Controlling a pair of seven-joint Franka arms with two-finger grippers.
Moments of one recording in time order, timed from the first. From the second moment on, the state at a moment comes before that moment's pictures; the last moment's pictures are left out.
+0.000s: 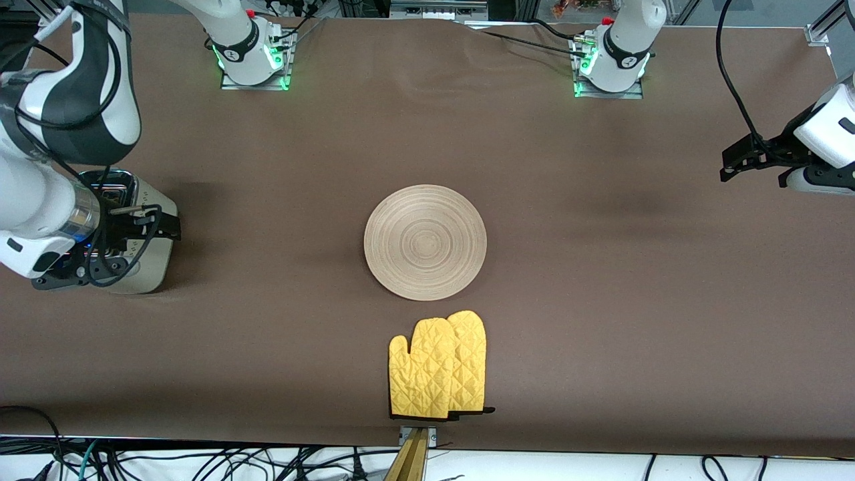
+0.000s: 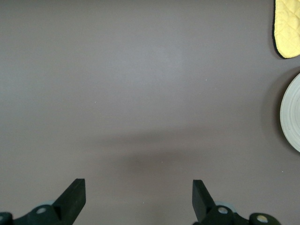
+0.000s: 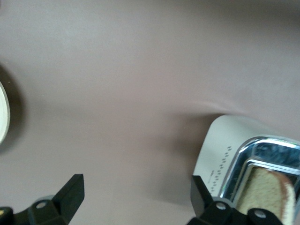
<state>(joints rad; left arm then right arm) -0.03 -0.01 0.04 -1.69 0.00 1.67 0.08 0.32 0.37 -0.29 -1.36 0.06 1.66 -0.21</state>
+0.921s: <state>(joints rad) -0.03 -0.01 0.03 -1.69 0.00 1.66 0.08 0.06 0.14 -0.08 -1.59 0.03 1.76 -0.15</state>
